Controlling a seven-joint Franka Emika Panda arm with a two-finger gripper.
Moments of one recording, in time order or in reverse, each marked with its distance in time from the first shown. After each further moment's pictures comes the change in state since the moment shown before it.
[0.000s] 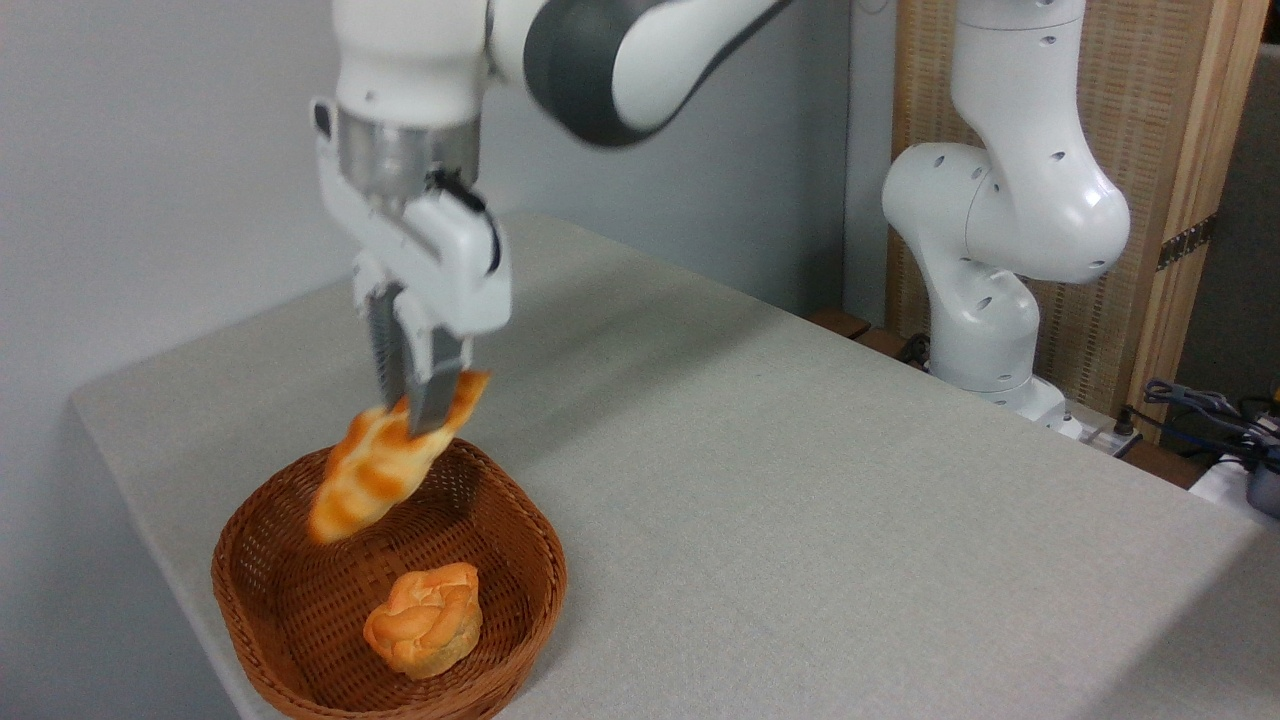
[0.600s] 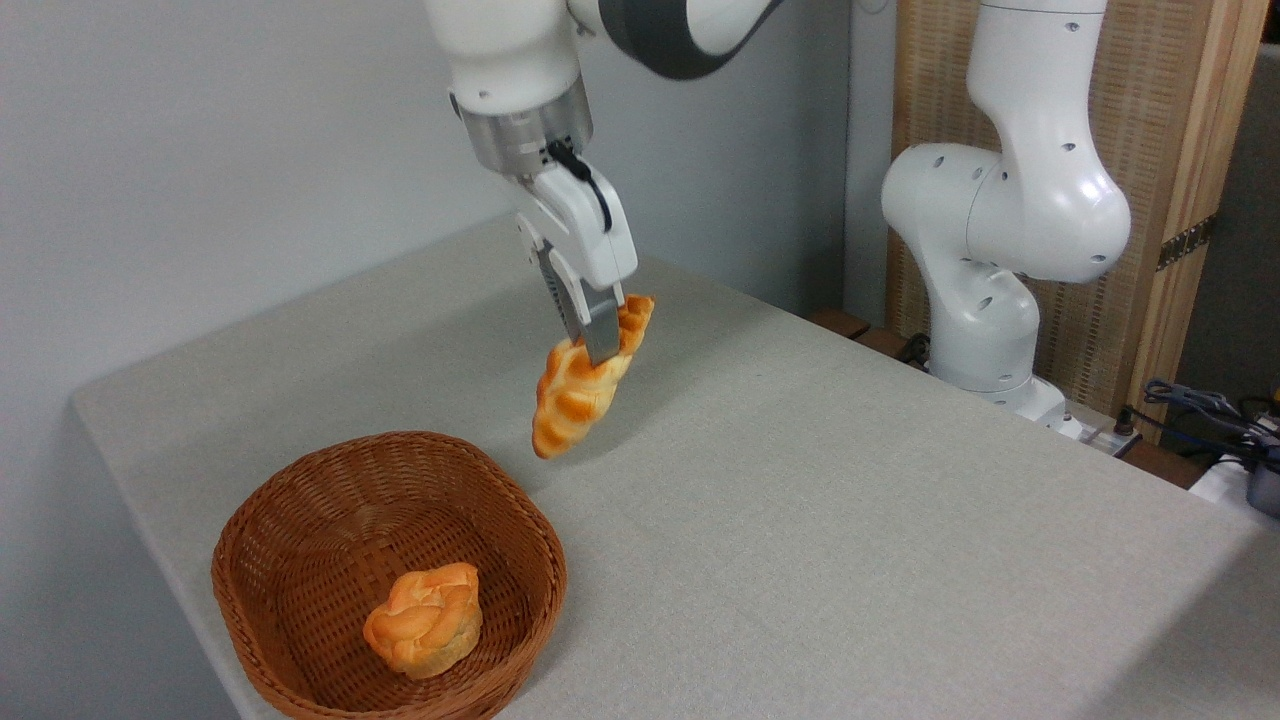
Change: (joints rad) arm 0.018 -0.176 -0.038 -0.189 0.000 -0.316 0.128
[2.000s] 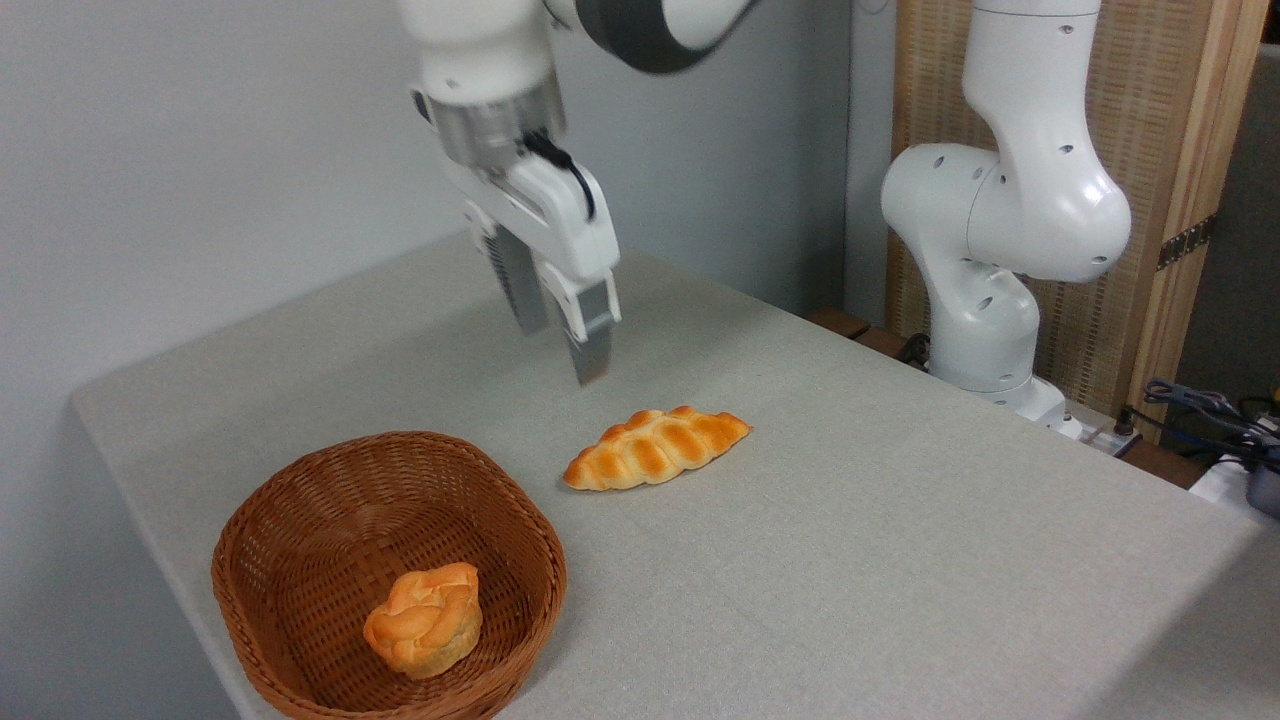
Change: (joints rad) arm 0.011 0.080 0.003 0.144 0.020 -0.021 -0.117
